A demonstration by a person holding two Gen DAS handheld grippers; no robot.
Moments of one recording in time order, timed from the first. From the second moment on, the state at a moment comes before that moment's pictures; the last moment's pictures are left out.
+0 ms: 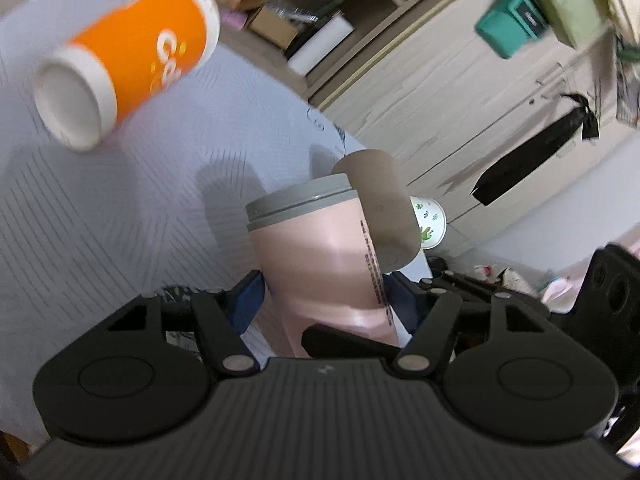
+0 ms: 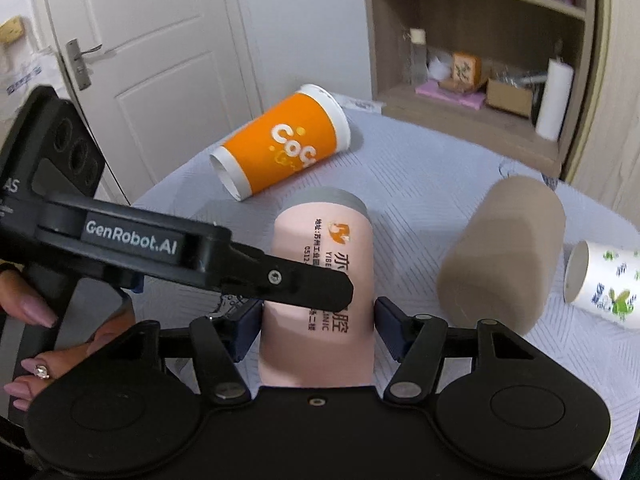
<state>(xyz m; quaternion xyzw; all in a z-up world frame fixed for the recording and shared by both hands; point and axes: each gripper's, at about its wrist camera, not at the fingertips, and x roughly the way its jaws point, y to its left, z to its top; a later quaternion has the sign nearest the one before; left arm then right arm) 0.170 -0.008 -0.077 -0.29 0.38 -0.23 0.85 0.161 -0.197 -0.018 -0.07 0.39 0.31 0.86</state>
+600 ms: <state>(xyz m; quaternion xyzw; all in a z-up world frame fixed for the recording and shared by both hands) 0.134 0.008 -0.038 -0.16 0.28 -0.21 0.92 0.144 -0.177 -0.021 -0.05 0.32 0.34 0.89</state>
